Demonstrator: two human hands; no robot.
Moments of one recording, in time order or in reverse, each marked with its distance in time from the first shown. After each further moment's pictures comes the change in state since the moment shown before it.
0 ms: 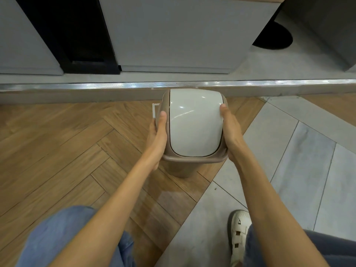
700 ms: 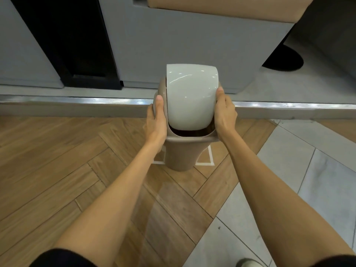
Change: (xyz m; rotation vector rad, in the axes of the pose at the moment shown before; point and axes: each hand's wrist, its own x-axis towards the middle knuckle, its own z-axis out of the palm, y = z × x) left_hand 0.101 0.038 0.032 -0.031 0.251 0.157; right_hand 0.116 -0.046 0.047 -0.025 0.127 -0.314
